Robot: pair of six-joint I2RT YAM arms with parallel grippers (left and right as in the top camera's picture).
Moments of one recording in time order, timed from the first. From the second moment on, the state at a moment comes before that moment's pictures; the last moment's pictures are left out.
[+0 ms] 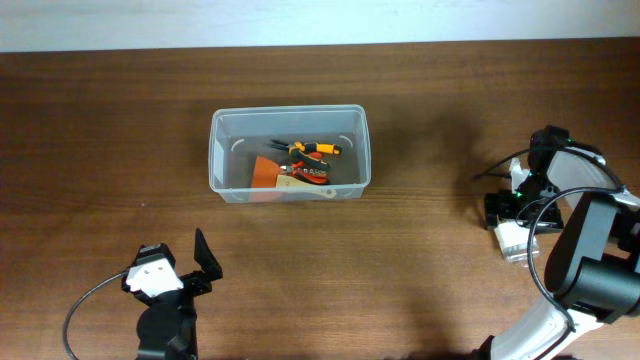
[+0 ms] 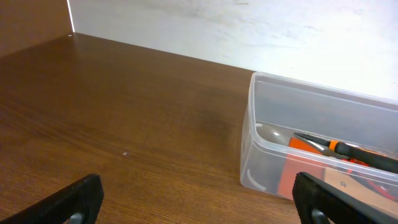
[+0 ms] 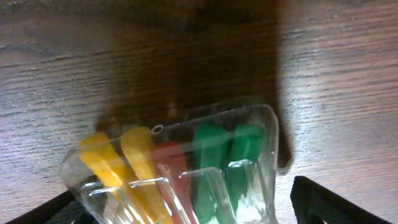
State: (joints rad) left arm -0.13 0.02 0.10 -0.29 -0.33 -0.22; right arm -0.35 1.96 1.24 -0.98 0.09 -0.19
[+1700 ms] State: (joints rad) left arm -0.13 0.02 0.10 -0.29 -0.33 -0.22; right arm 0.30 1.99 2.05 -1.09 0.16 -0.18
